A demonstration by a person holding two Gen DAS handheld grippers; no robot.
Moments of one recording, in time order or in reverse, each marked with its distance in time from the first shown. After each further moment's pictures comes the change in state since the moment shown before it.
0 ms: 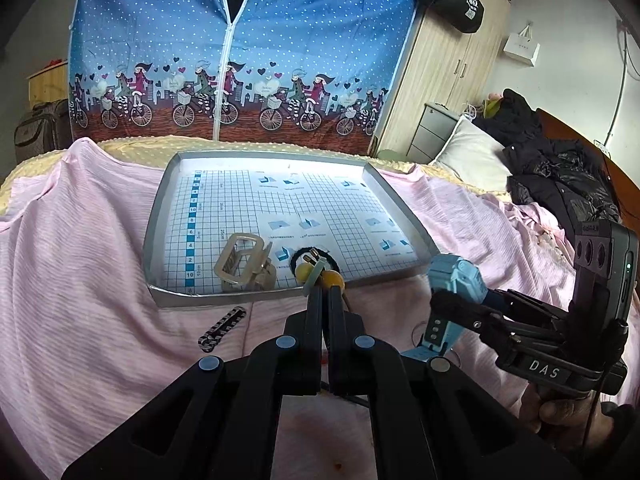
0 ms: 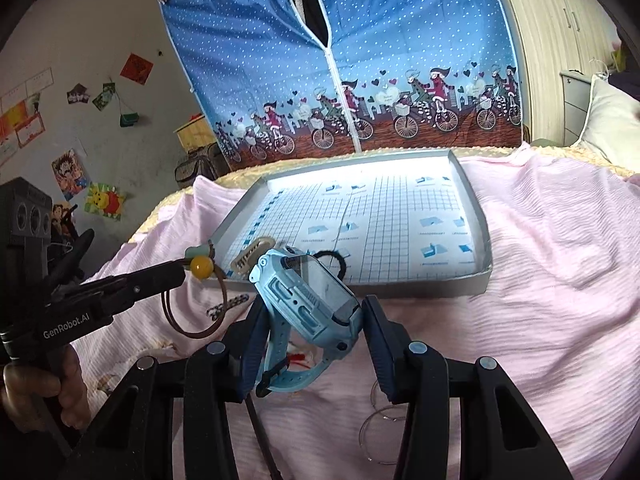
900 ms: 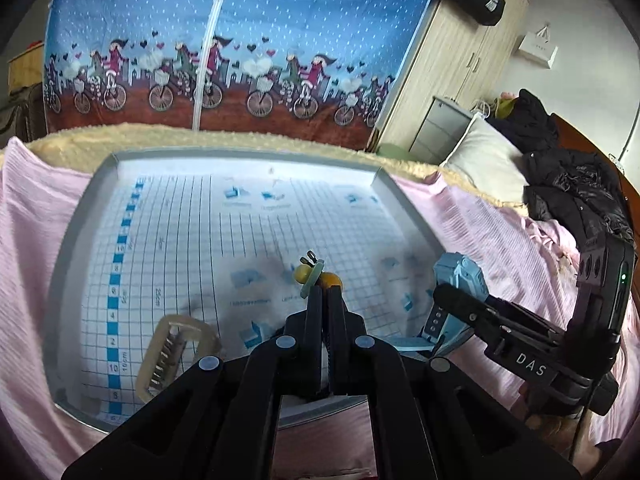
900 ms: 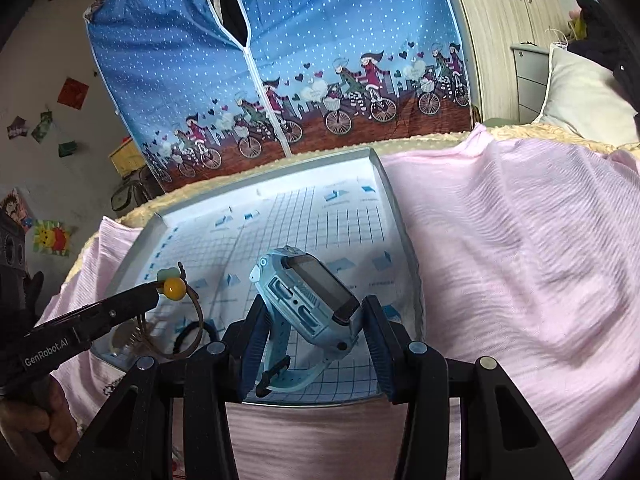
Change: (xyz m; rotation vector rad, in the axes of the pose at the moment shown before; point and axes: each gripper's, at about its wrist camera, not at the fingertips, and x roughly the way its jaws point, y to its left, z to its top) left arm 0.137 0.017 0.052 -0.043 0.072 -0.045; right arm 0.082 -0.092 0.040 0.124 0.014 -0.169
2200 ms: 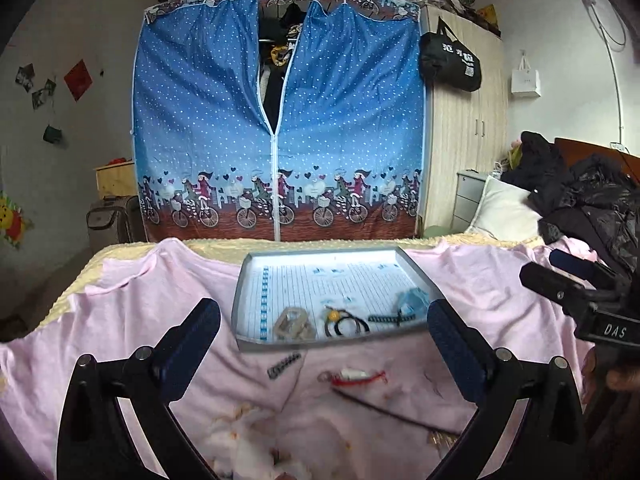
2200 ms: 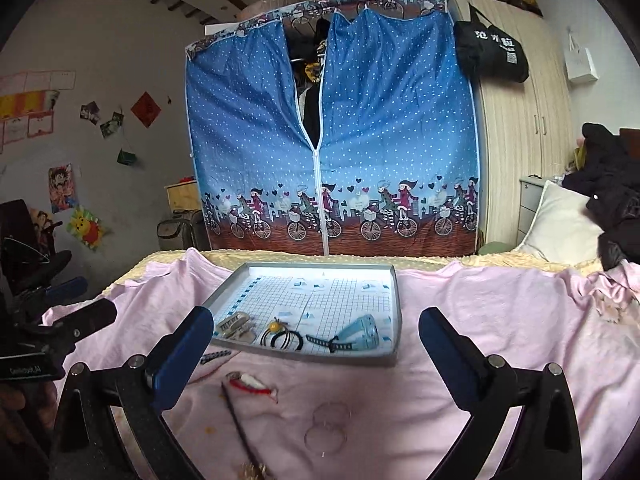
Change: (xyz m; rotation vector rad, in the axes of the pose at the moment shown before) left arm -0.242 -0.092 -0.121 0.158 -0.424 0.300; right arm -0.233 0.079 -0.052 -0.232 -0.325 0.029
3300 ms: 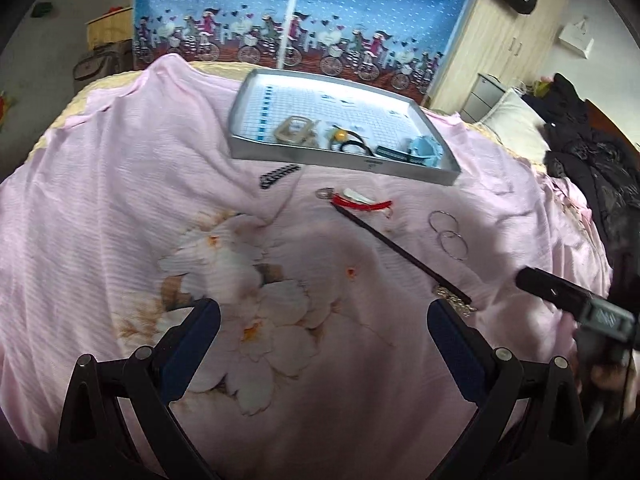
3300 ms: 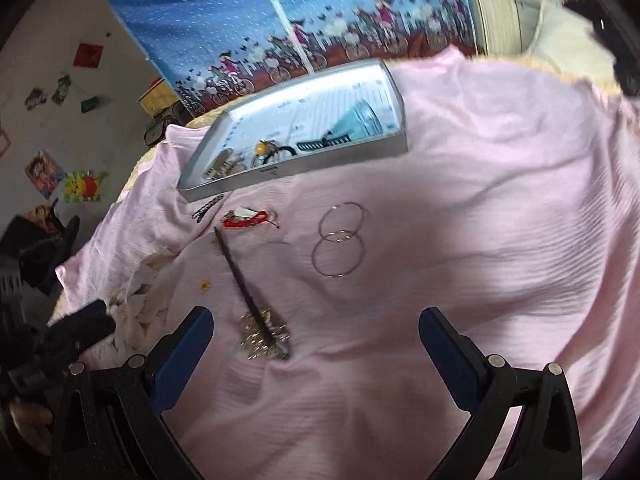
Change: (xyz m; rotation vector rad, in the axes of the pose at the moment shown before) left arm 0.030 0.020 -0.067 -0.204 0.551 -0.090; right arm 0.053 -0.038 -0.082 0.311 0.618 0.086
